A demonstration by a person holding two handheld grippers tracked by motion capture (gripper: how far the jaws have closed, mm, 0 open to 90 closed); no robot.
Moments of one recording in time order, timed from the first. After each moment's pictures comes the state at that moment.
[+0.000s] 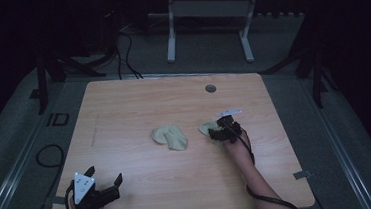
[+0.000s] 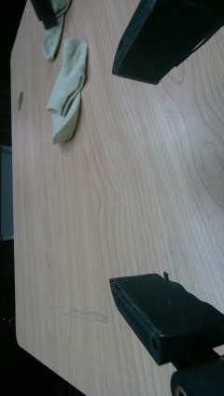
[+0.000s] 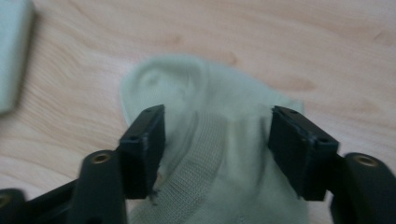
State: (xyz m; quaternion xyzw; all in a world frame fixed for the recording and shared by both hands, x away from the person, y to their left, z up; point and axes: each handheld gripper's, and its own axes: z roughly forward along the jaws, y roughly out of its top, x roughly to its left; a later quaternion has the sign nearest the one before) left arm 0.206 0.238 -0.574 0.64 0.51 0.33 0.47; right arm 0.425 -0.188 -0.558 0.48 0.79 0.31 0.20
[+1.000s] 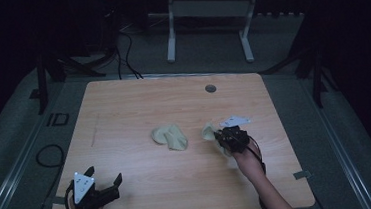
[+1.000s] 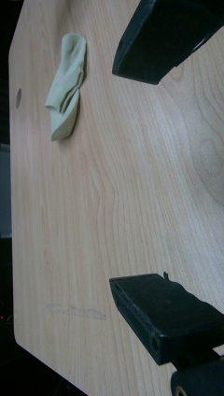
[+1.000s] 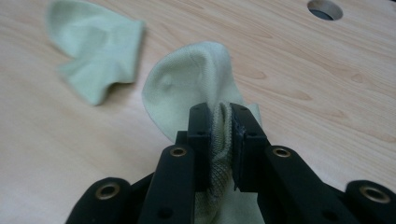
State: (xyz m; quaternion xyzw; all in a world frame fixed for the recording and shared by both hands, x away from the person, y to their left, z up) left arm 0.206 0.239 -0.575 0.64 0.51 0.33 0.47; right arm 0.355 -0.190 -0.506 0.40 0.82 0.35 0.23
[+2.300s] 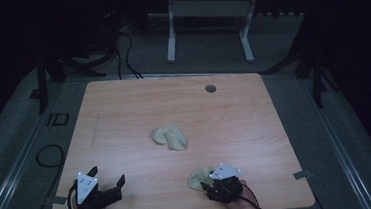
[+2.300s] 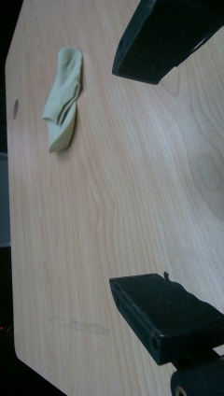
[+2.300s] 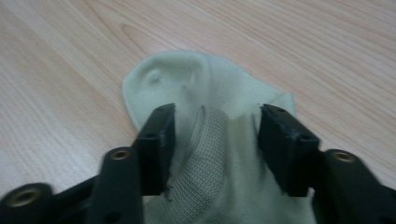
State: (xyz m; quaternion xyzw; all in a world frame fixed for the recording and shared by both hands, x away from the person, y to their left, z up) left arm 0.204 0.228 -0.573 0.66 0.49 0.33 0.47; right arm 0.242 -0.164 -0.568 0.34 0.86 0.34 0.18
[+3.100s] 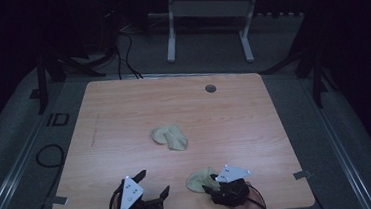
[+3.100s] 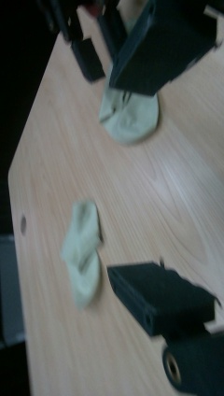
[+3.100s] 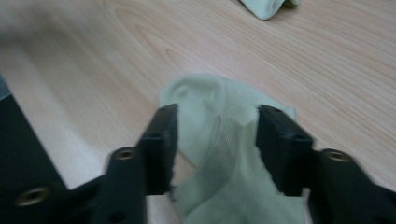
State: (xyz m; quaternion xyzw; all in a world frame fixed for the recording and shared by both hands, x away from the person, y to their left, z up) left arm 0.181 0.118 -0.540 0.72 0.38 0.25 0.51; right arm 0.227 -0.175 -0.540 0.31 0.86 0.38 0.15
